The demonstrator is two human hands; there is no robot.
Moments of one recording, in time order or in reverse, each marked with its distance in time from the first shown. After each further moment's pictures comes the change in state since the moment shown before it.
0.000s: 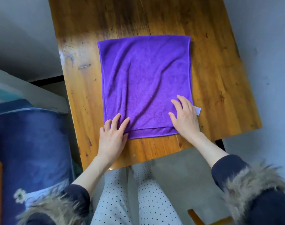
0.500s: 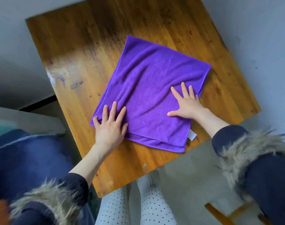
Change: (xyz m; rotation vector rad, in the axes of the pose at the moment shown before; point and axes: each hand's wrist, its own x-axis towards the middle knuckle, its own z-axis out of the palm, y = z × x) left_hand 0.071 -0.038 -0.012 0.137 -0.027 0.148; right_hand 0.052 0.012 -0.013 -0.115 -0.472 0.295
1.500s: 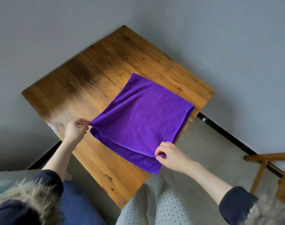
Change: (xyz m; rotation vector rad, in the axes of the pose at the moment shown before) left_hand 0.051 -0.076 -0.104 -0.823 -0.028 -0.221; right_hand -0.192 -0.065 0.079 0.586 0.267 -0.171
